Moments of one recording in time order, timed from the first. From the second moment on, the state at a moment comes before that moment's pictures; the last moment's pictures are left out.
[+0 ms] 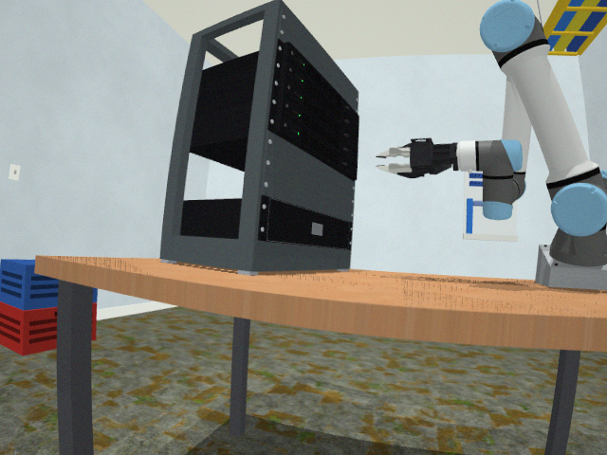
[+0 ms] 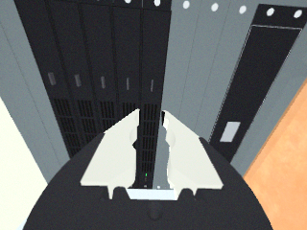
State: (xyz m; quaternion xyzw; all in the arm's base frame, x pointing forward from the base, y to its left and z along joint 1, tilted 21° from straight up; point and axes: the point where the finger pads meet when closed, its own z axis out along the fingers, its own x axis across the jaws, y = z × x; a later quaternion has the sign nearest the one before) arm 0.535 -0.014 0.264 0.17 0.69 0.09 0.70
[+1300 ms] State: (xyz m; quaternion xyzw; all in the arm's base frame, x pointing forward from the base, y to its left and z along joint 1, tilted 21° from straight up) arm 0.593 -0.022 0.264 0.17 0.69 0.09 0.70
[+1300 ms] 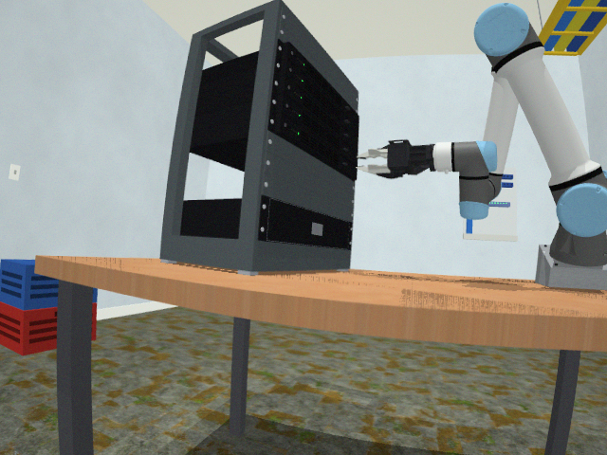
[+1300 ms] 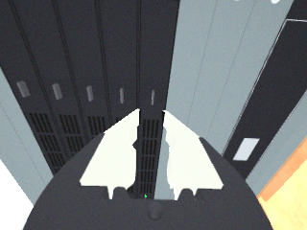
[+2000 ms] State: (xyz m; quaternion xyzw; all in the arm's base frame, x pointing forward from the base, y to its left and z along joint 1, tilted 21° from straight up) arm 0.610 -0.026 0.263 0.17 0.69 0.09 0.70
